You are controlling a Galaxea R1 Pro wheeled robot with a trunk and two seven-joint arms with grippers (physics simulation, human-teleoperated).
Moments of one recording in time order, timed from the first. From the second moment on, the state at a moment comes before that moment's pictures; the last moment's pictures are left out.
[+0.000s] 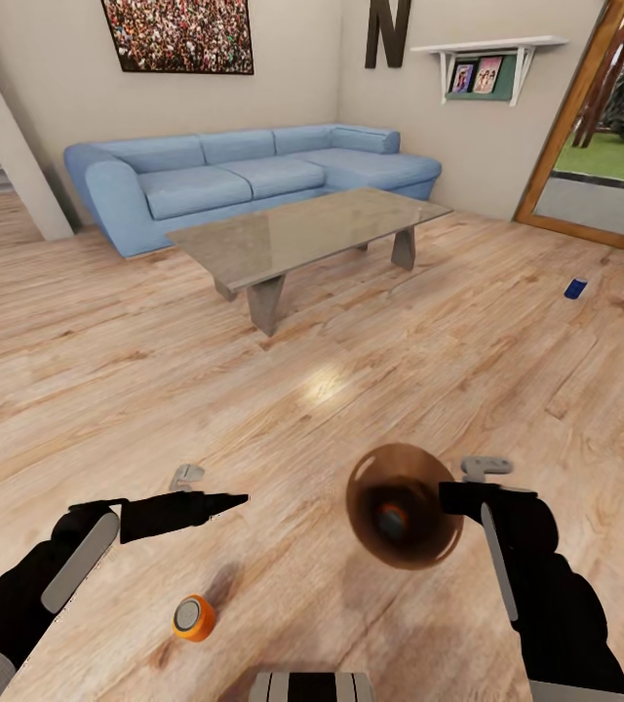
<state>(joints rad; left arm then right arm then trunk) -0.53 0.37 -0.28 -1.16 0.72 0.69 -0.74 -0.44 0.03 -0.11 -1.57 0.18 1.05 0.09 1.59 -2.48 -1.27</state>
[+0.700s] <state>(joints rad) -0.53 0.43 -0.25 -1.19 0.72 0.69 -0.74 -0.44 0.02 -0.11 -1.57 0.25 1.05 0.12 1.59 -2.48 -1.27</state>
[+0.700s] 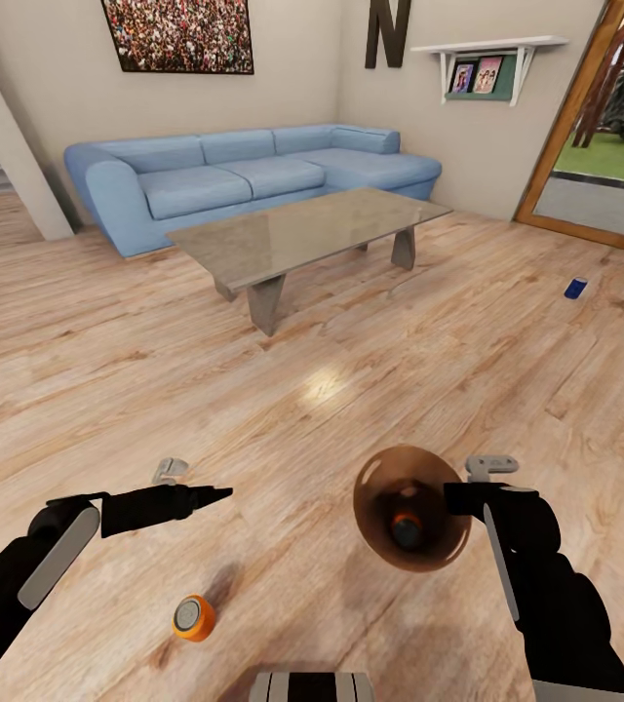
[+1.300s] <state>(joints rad) -0.53 0.45 -0.25 -1.19 0.73 0.79 -0.73 -0.44 0.03 -0.10 -1.57 0.15 1.05 0.13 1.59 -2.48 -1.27</state>
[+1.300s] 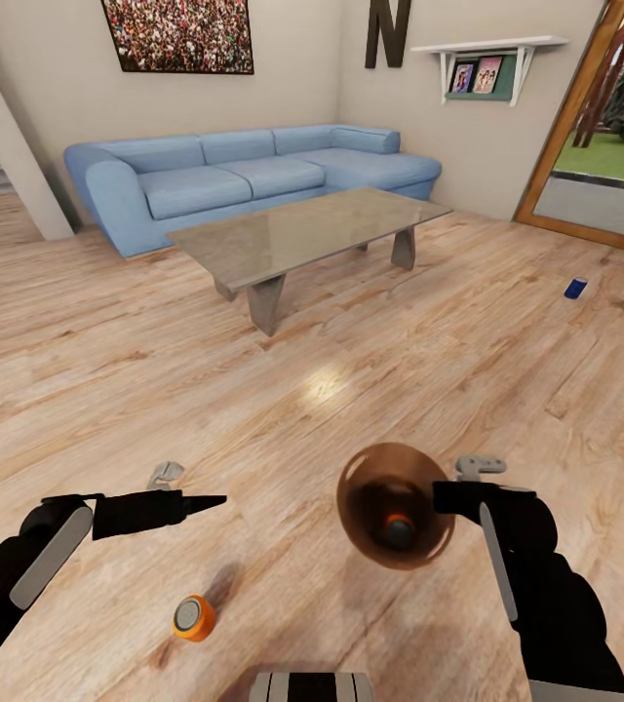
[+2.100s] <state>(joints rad) -0.53 0.46 -0.25 -1.19 0.73 0.83 -0.73 -0.44 0.03 -0.10 -1.57 0.17 1.05 0.13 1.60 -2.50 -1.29</state>
